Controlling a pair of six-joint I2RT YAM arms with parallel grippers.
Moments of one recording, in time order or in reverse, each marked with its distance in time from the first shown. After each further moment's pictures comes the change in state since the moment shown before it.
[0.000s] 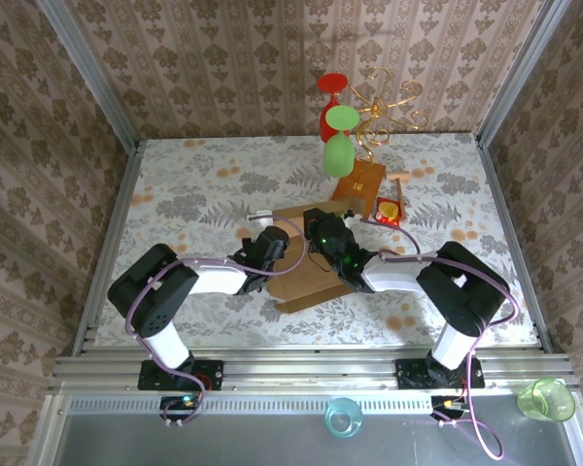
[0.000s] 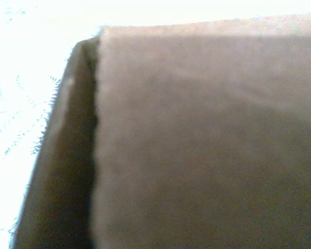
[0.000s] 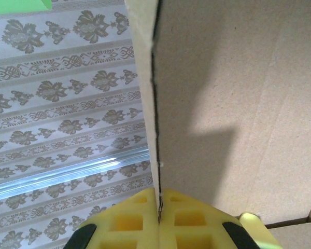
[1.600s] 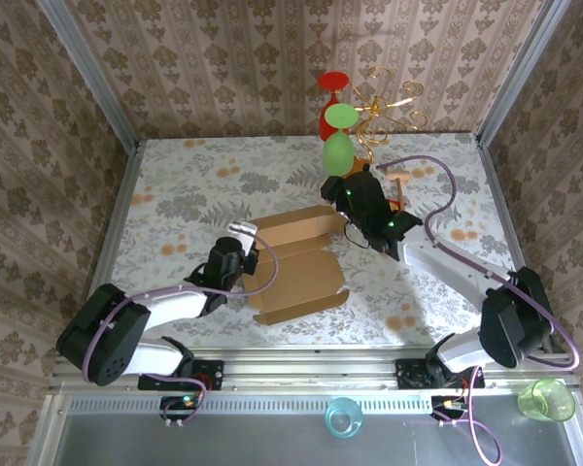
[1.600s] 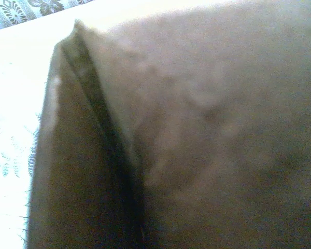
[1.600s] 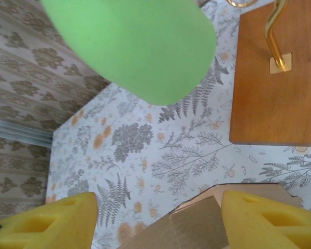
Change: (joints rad) left arm 0.167 -0.356 -0.310 0.130 0.375 0.480; right arm -0.191 -0.248 0.295 -0.805 -0.101 -0.809
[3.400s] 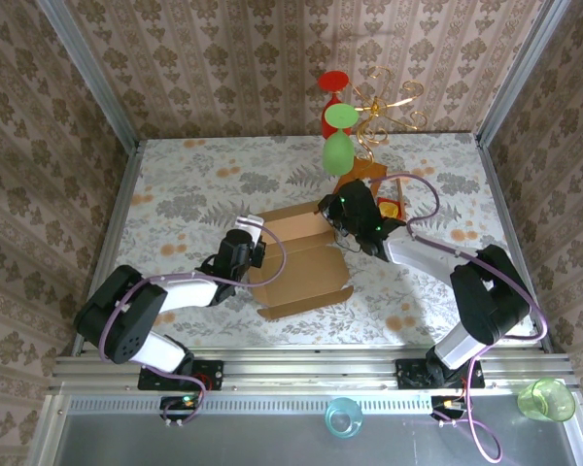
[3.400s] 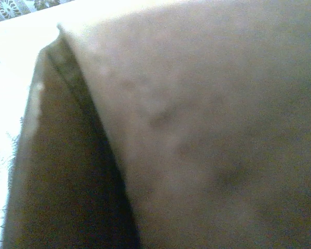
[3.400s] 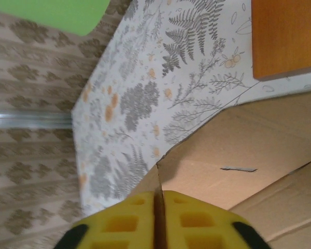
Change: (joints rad) left arm -0.010 0.139 0.091 0.022 -0.031 -0.042; right arm -0.027 0.132 -0.111 0.254 -0.214 0.272
